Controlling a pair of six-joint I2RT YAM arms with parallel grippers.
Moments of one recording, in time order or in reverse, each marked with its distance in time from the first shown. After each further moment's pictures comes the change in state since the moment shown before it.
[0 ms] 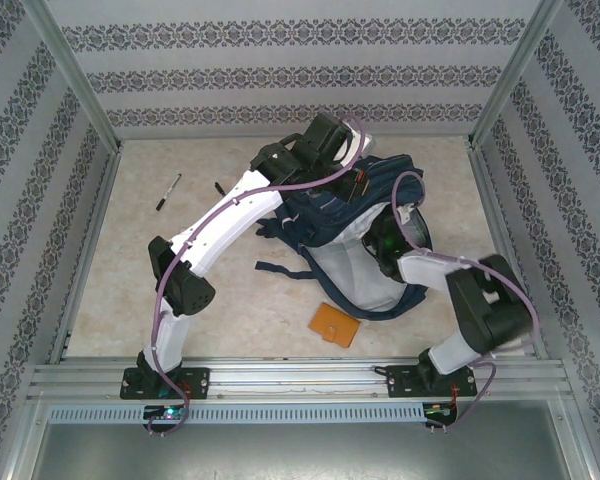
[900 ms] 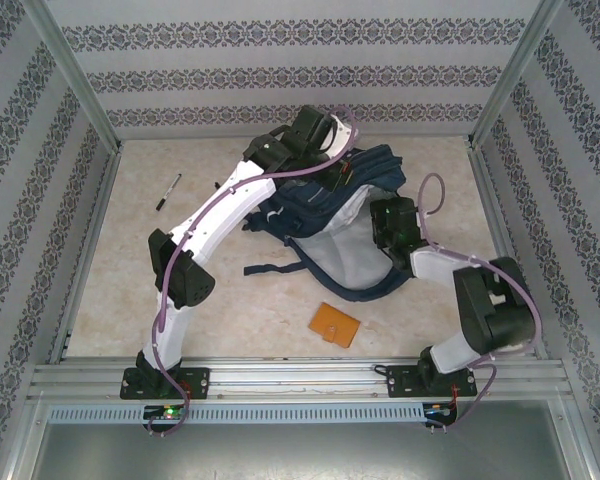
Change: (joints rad) left arm 0.098 0.040 -0.001 0.001 -0.012 0.166; right arm -0.136 -0.089 -0.018 -0.212 -0.143 0.104
